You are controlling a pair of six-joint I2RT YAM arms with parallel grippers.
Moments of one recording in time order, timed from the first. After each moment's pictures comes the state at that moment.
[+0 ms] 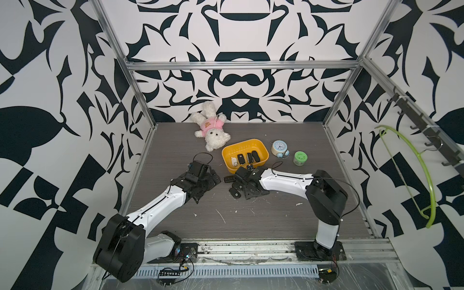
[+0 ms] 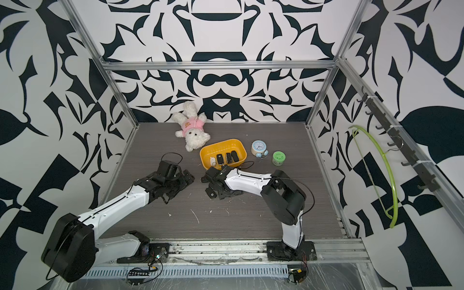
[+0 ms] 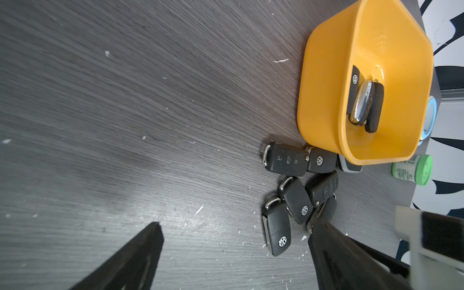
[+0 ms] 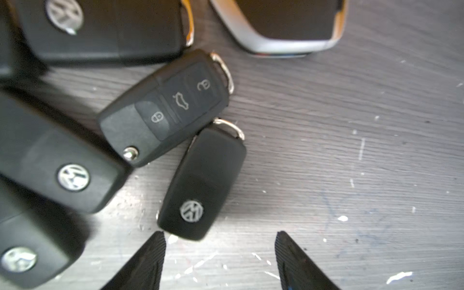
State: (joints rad) left arm -0.49 1.22 0.68 -0.40 0.06 -1.00; right arm 0.91 1.86 1.25 -0.86 0.30 0.73
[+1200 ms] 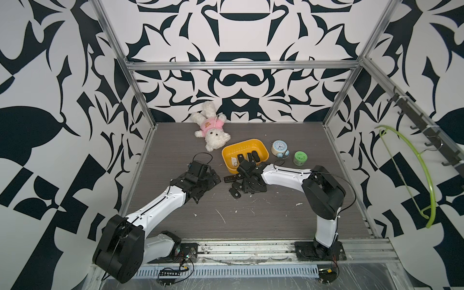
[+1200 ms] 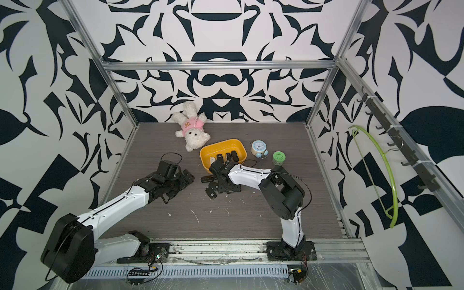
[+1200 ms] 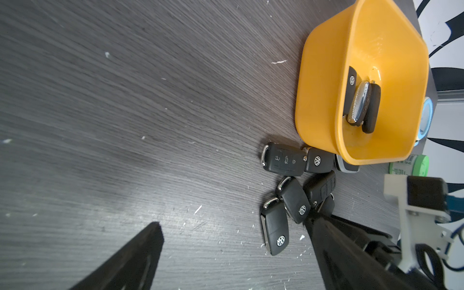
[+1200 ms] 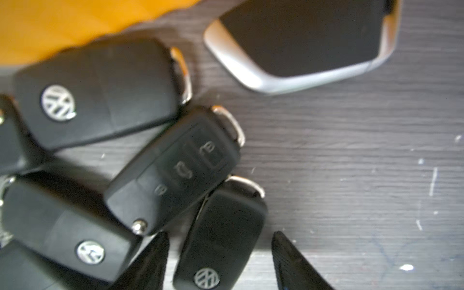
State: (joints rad) left arm -0.49 1.22 0.68 -0.40 0.06 -1.01; right arm 0.81 1.91 1.25 -0.72 0.16 0.78
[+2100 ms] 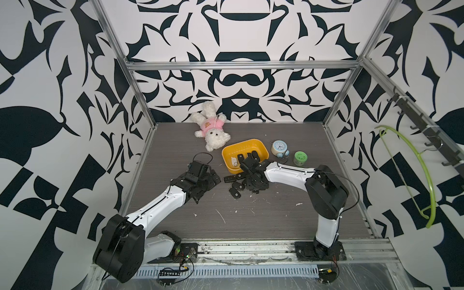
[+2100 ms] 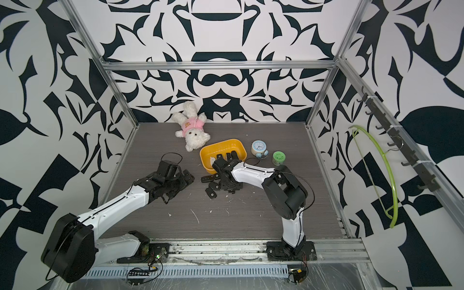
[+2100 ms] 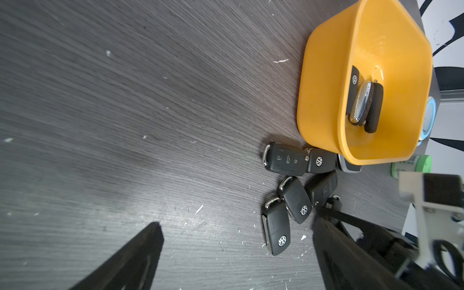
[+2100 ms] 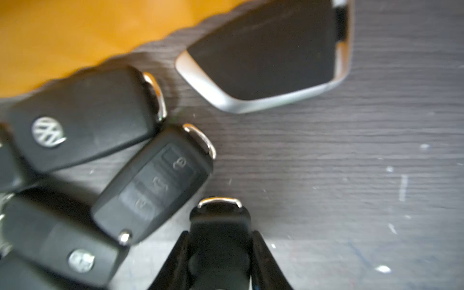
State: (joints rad) left arm -0.49 1.22 0.68 -0.41 0.06 -1.01; right arm 0.78 1.87 1.25 -0.74 0.15 0.75
